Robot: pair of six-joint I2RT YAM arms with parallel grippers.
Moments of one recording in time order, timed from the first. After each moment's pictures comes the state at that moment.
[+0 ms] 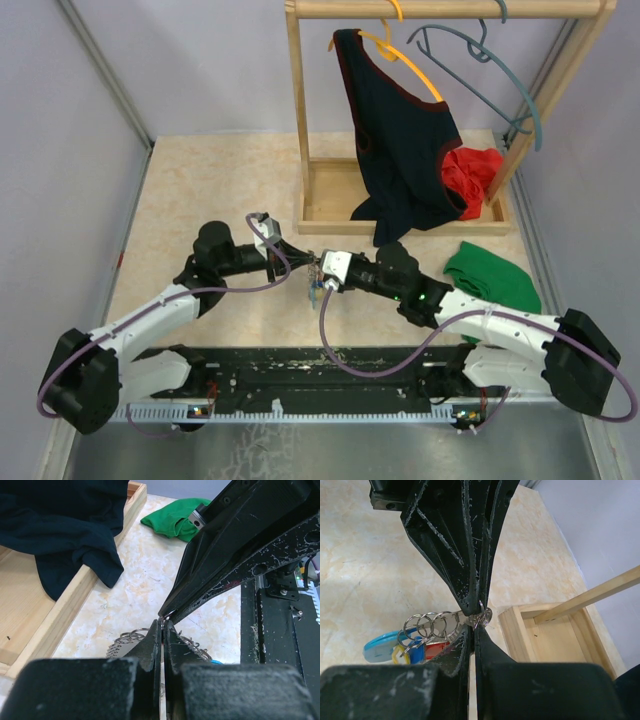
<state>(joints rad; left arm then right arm) -0.55 1.10 0.53 0.48 0.80 0.02 0.93 1.09 0.57 0.35 -0.21 -0.56</state>
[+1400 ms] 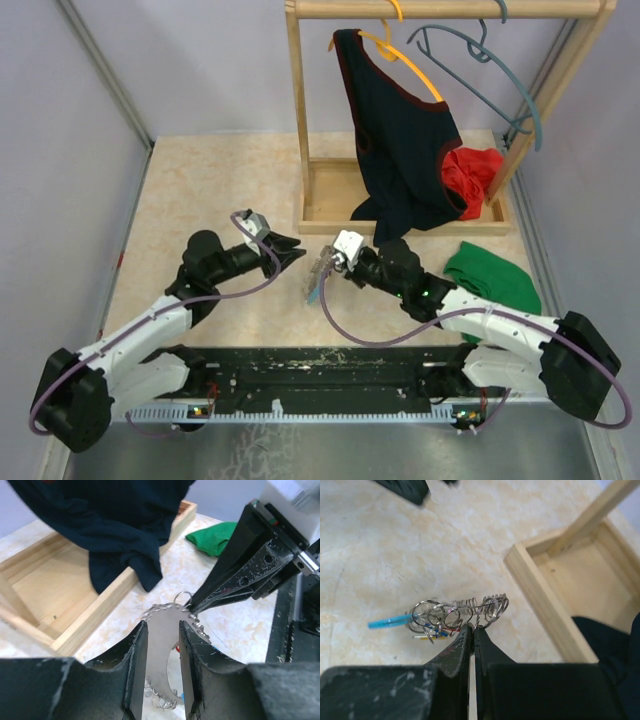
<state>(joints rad) -0.55 1.01 0.49 0.51 0.59 -0.05 0.86 1.09 0.56 0.26 -0.13 -0.34</state>
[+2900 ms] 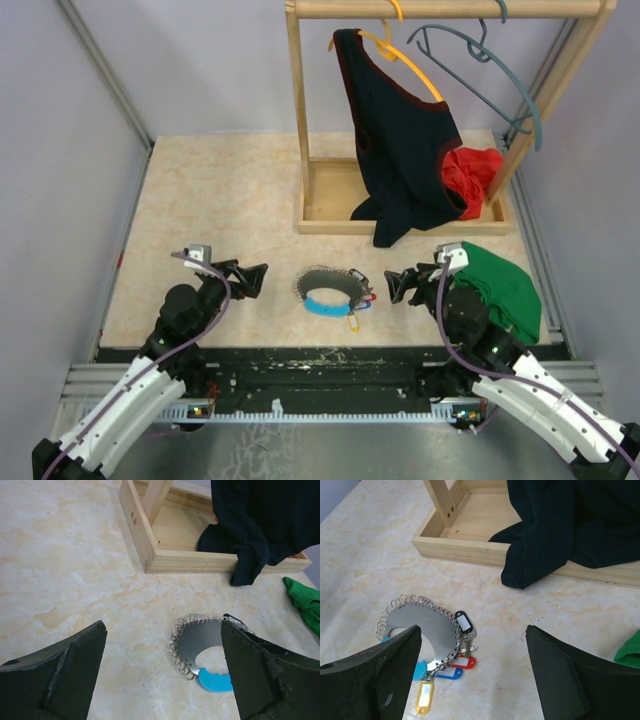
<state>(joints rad) -0.54 0.35 0.14 0.15 -0.14 -0.43 0.79 0.26 0.29 -0.19 0.40 0.31</state>
